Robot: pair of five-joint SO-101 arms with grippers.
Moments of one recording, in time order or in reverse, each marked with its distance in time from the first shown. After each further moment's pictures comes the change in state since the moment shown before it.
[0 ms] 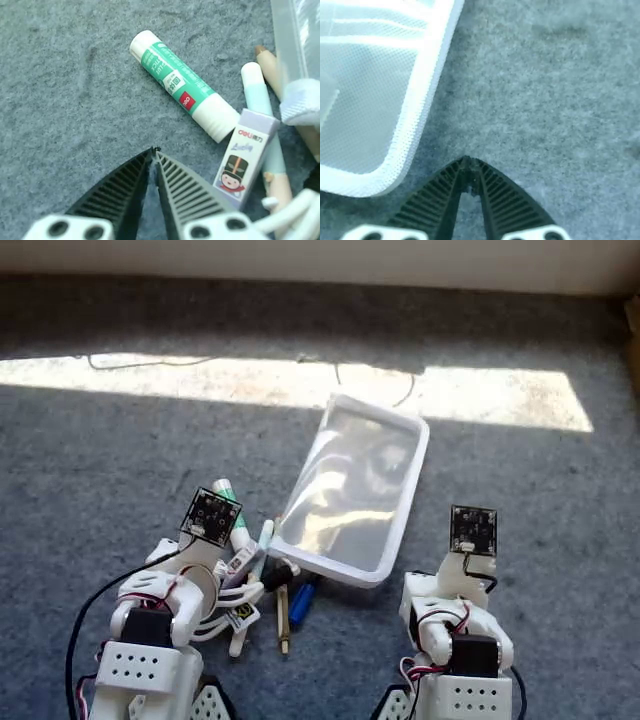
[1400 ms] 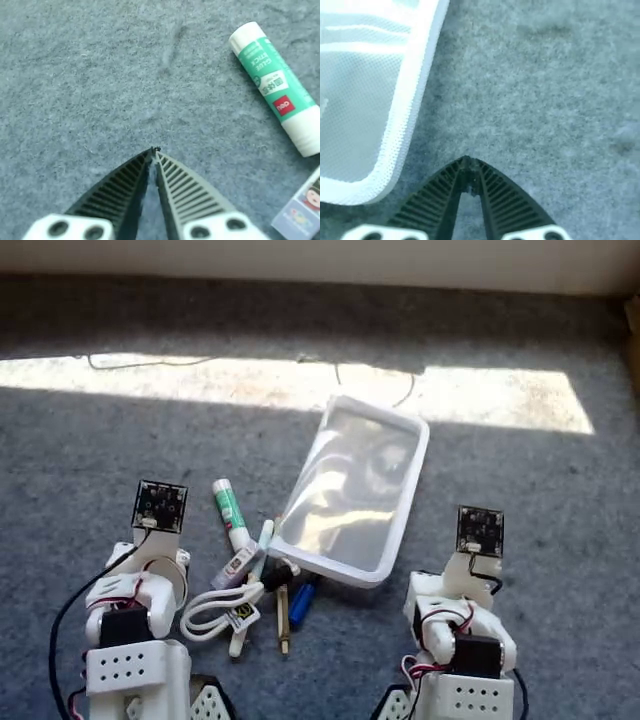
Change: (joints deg) left arm -15.6 0.0 -2.0 0.0 0.0; right arm 2.4 0.0 -1.9 0.0 0.0
